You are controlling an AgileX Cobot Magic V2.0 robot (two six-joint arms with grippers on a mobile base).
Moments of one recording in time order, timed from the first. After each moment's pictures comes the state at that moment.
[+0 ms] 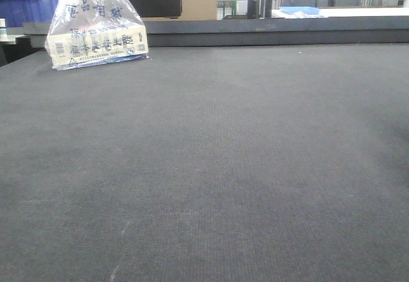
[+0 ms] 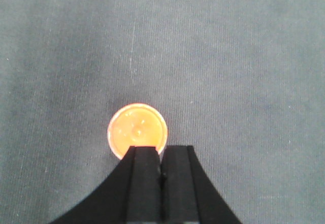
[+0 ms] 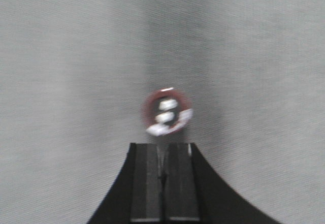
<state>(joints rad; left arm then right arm) 0.00 1.18 -1.02 0.07 0.94 -0.16 0.07 1.29 -0.89 0.08 0.91 0.04</state>
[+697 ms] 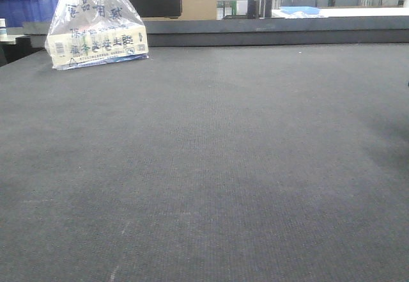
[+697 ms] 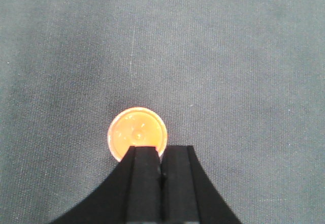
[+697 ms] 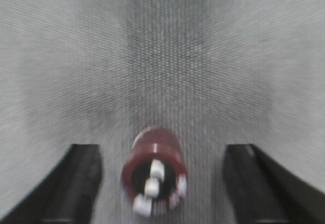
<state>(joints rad) 0.00 1.18 -1.02 0.07 0.94 -0.16 0.07 1.51 -0.89 0.07 0.79 0.04</state>
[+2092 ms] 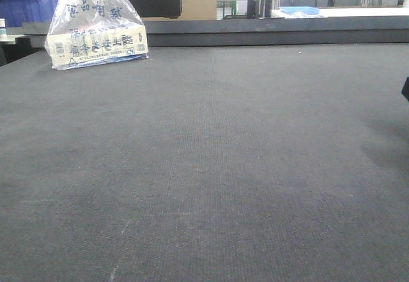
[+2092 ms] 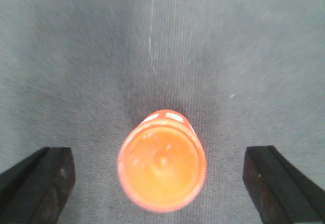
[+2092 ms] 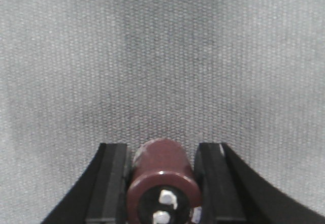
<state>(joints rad) 0.00 1.41 -1.02 0.15 0.91 -0.16 0.07 1.53 -0.89 0.08 0.76 0.04</state>
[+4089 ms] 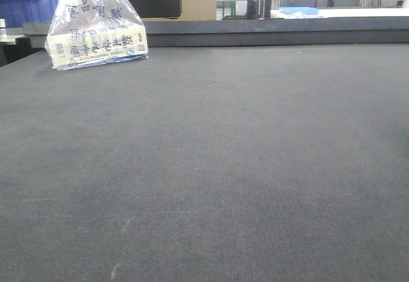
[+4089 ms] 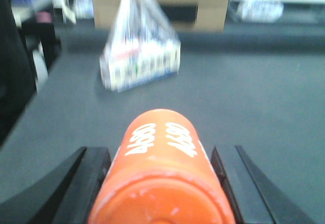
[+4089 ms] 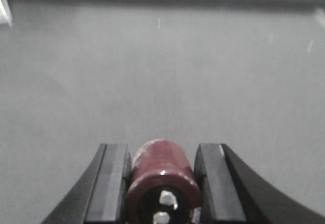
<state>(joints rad) 0.03 0.46 -0.63 -0.14 0.40 0.13 0.07 0.66 -0.65 0.00 0.37 0.04</state>
